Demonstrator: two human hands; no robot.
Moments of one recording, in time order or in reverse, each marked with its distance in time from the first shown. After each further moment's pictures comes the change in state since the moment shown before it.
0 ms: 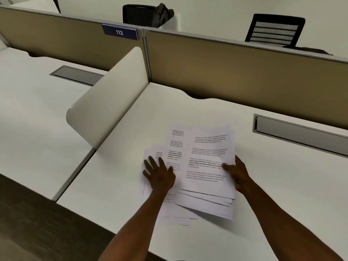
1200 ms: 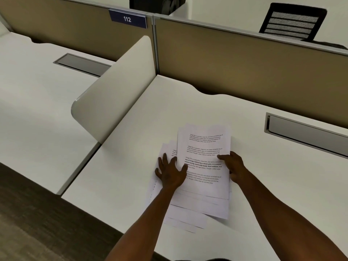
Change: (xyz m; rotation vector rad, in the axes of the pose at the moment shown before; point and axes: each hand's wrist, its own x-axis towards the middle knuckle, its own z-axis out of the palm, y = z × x) left_hand 0.010 0.002 0.006 -0.331 -0.054 0.019; right_hand 0.032 -0.017 0.056 -0.041 0.088 0.188
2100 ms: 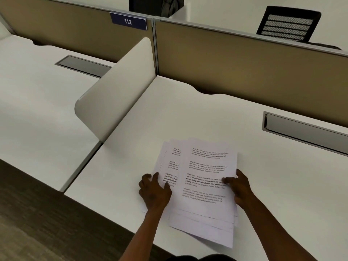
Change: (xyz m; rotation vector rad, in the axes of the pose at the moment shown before) left_hand -0.062 -0.065 -0.022 0.097 0.212 -0.090; right_hand -0.050 0.067 -0.032 0.045 0.020 -0.012
